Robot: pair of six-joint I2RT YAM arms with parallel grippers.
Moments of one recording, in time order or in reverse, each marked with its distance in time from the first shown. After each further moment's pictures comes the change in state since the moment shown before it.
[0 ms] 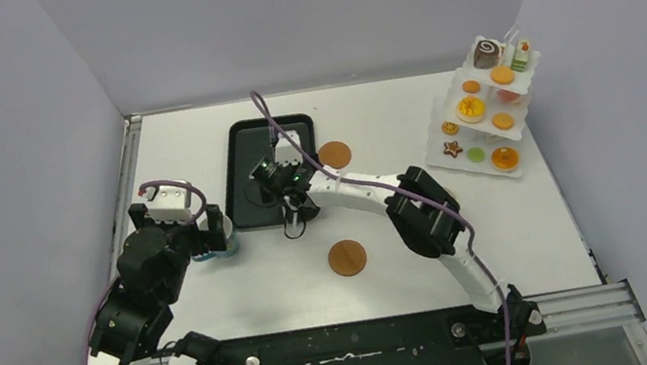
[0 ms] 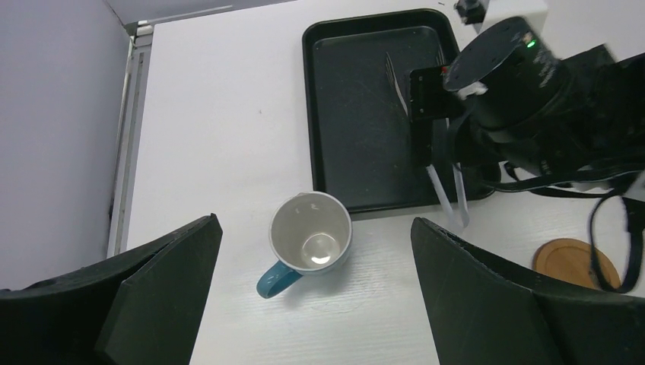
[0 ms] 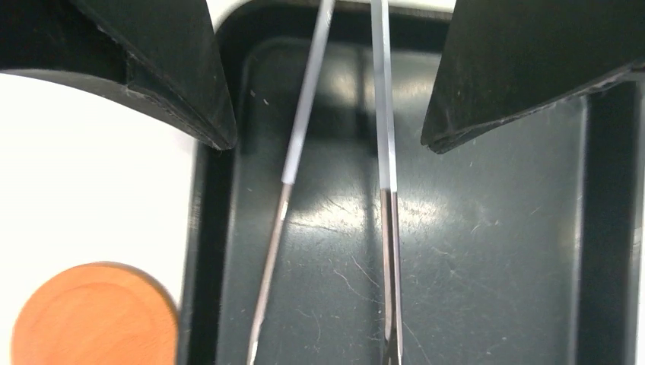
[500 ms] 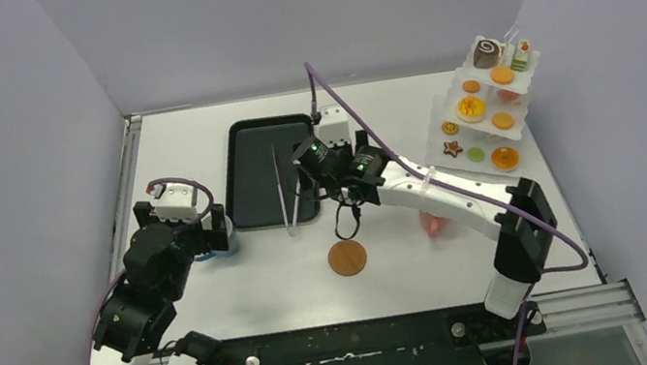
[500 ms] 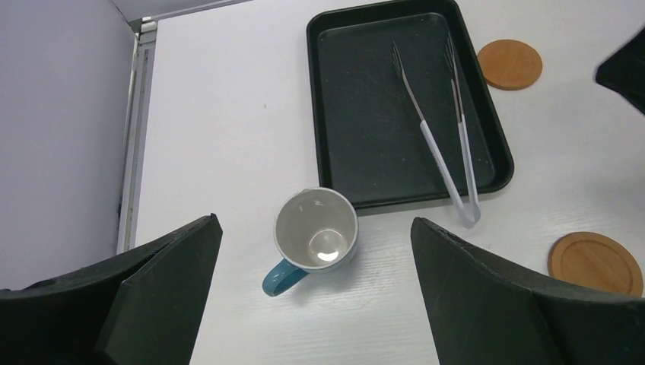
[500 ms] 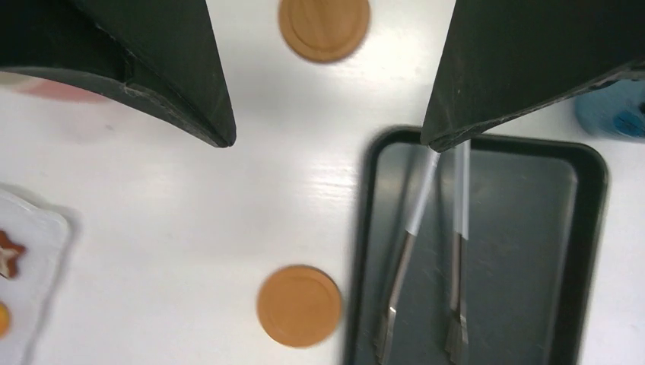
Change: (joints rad) left arm -0.028 0.020 -0.011 0.006 -0.030 0.019; right arm 0.000 -0.548 -0.284 -0.135 0.071 -0.124
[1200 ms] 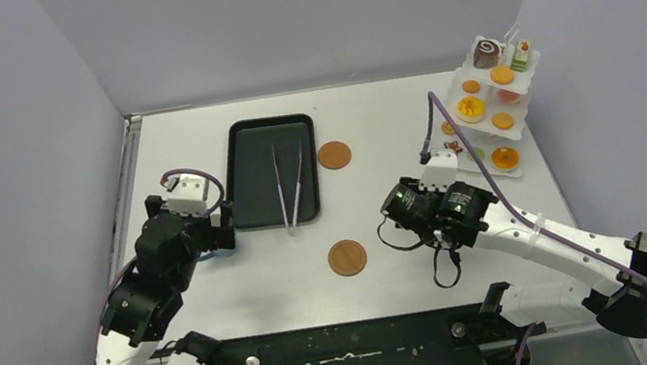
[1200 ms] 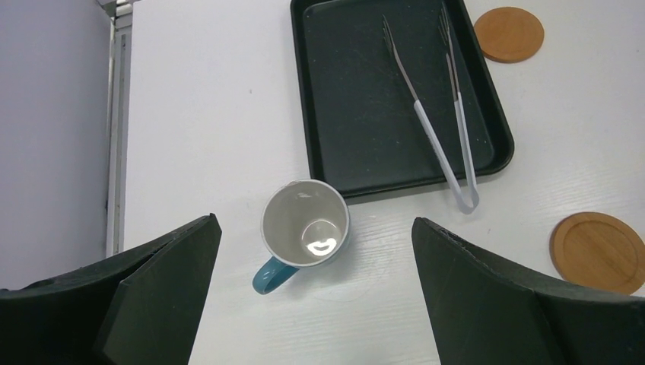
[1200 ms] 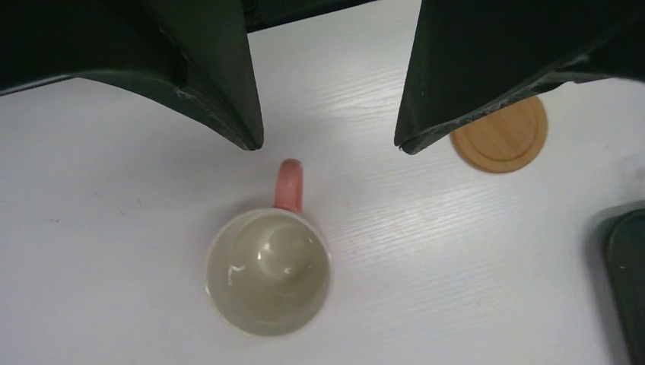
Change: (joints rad) left arm 0.000 0.057 -0.004 0.000 0.016 0.008; right arm 0.000 -0.587 -0.491 -0.475 0.057 0.433
